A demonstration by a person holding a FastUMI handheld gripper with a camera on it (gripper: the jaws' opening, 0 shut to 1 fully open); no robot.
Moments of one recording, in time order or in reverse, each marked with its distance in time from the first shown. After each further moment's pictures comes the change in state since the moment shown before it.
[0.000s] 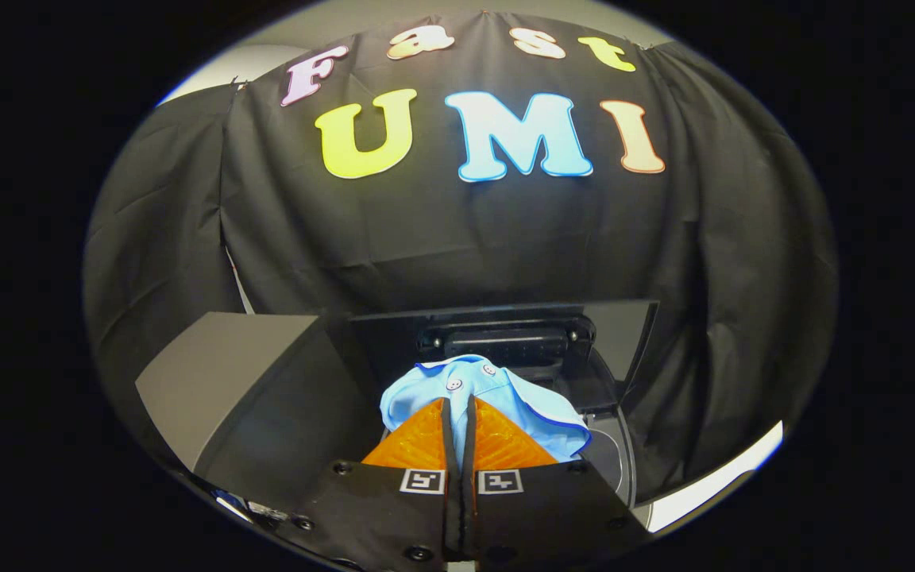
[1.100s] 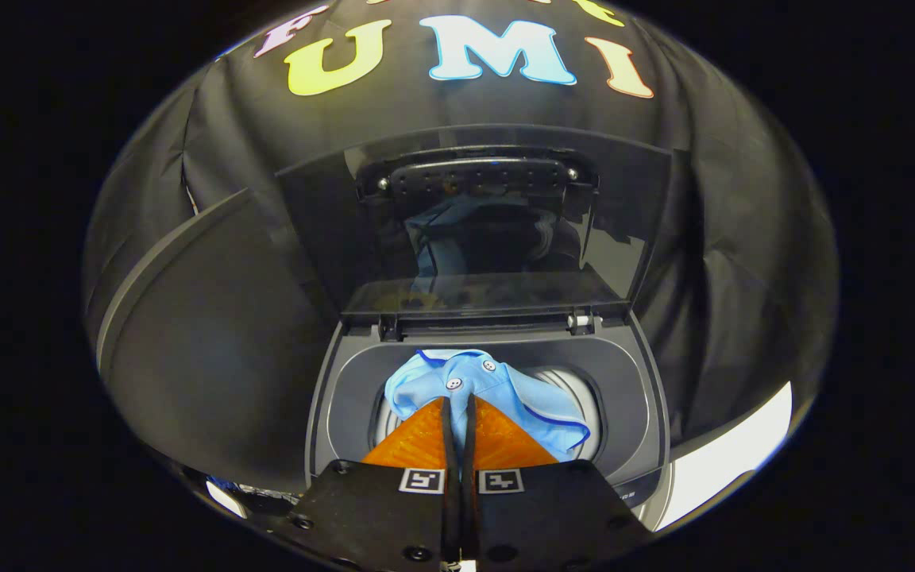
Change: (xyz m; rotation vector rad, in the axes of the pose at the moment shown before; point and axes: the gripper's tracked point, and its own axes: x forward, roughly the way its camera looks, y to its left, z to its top) arm 0.052 -0.023 -0.133 0.018 0.272 -0.085
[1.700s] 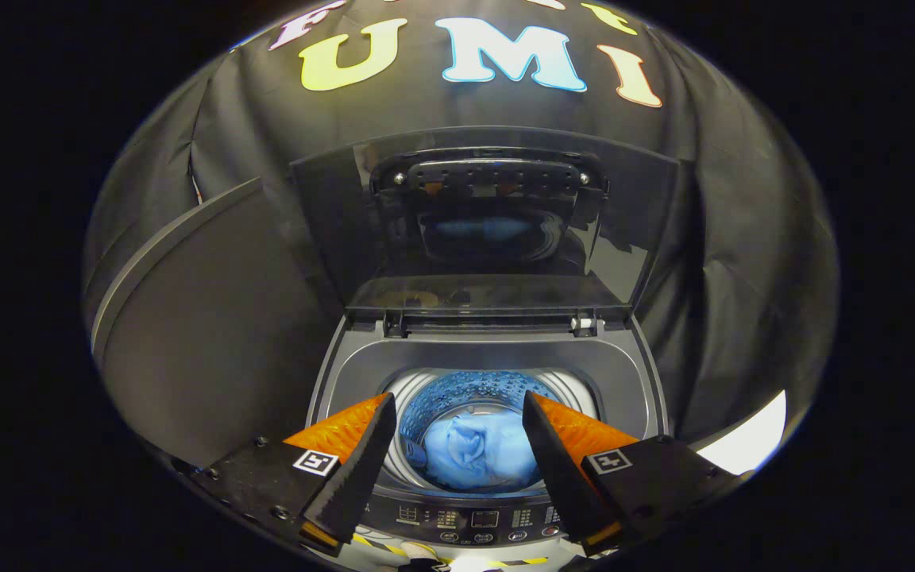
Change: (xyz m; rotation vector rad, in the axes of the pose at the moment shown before) arm -0.005 0.007 -0.008 -0.038 -0.024 -0.003
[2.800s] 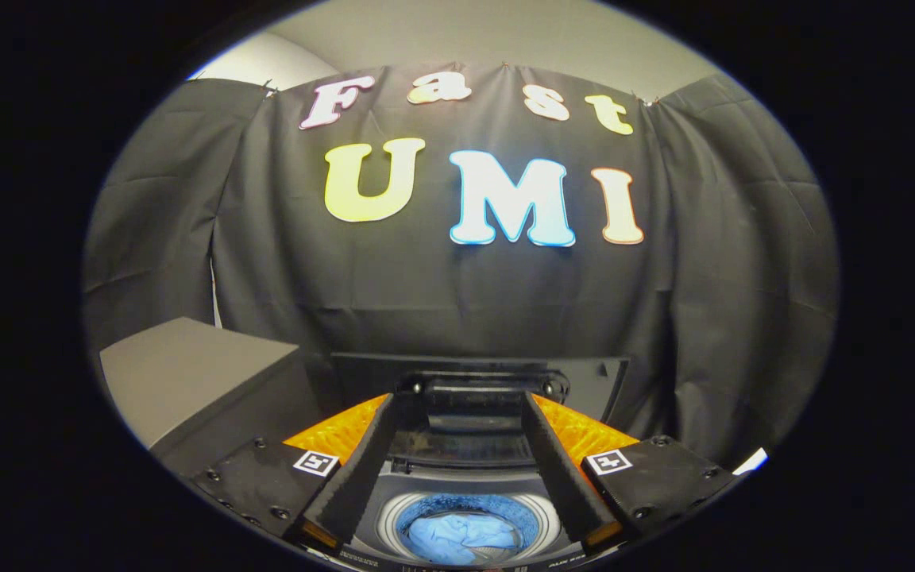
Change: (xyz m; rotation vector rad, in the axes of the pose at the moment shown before) arm -0.090 0.006 0.164 -0.065 -0.563 -0.051
